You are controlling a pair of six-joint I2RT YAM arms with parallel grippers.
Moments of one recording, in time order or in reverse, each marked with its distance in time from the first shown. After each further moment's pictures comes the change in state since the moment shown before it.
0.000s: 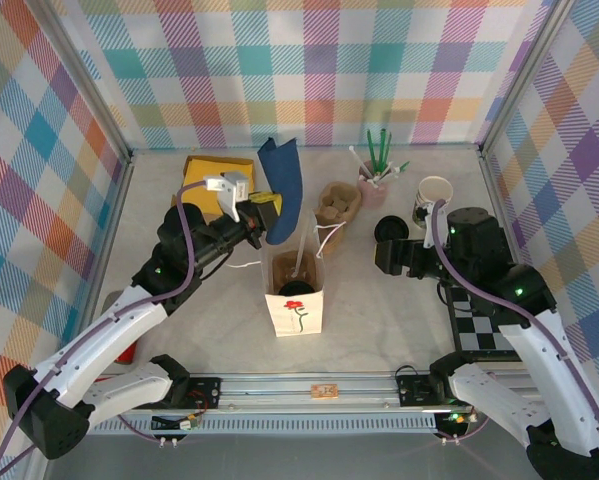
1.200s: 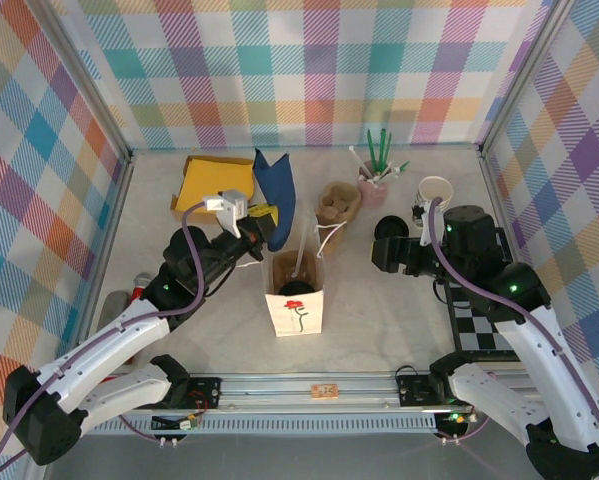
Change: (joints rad) left arm -0.059 -0.060 -0.175 0.155 -0.151 0.022; right arm 0.000 0.013 -0.021 0.043 -0.027 0.019
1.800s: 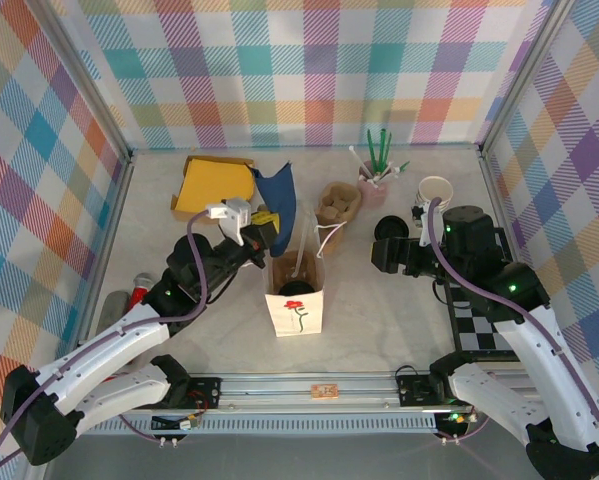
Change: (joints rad) left arm -0.046 -0.018 -0.043 0.000 -0.056 0.029; right arm 0.000 0.000 -0.003 0.000 -0.003 0.003
